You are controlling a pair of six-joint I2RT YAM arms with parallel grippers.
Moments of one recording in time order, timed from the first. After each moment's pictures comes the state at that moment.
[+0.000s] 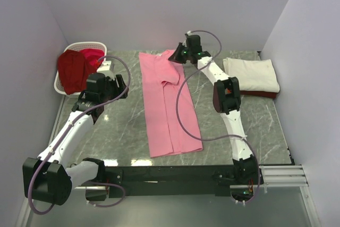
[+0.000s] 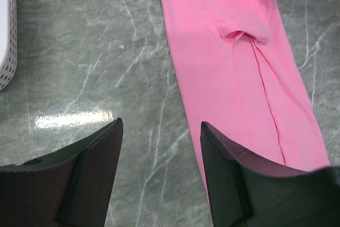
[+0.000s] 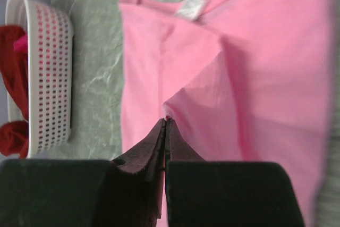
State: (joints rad) left arm -0.20 1.10 0.84 -0.21 0.05 -0.28; right arm 0.30 2.62 2.35 -0.29 -0.40 0.69
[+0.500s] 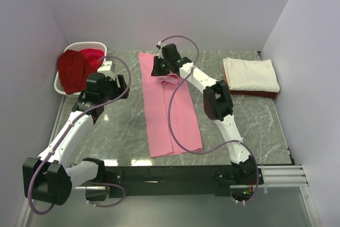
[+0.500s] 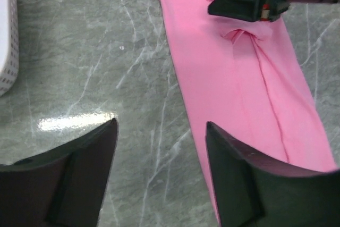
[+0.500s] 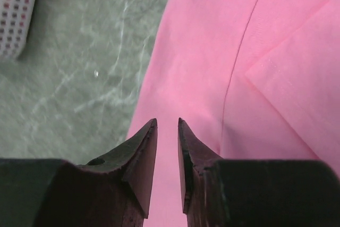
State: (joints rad) left arm -0.20 1.10 0.84 -0.21 0.05 -0.25; right arm 0.54 2.51 2.23 -0.40 -0.28 0.41
